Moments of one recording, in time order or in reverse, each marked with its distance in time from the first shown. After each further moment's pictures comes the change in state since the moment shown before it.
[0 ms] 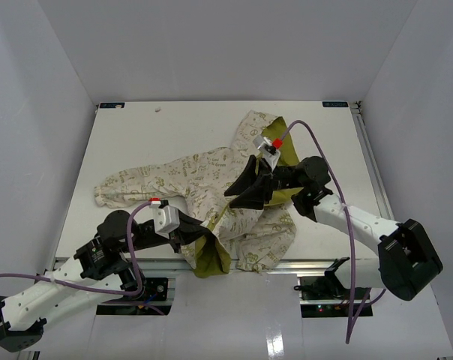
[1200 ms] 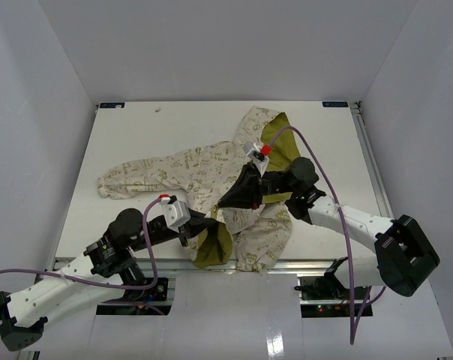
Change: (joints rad) left arm 0.009 0.042 -0.061 0.071 -0.112 0.035; right arm 0.079 0.031 0.000 -0.102 0.090 -0.145
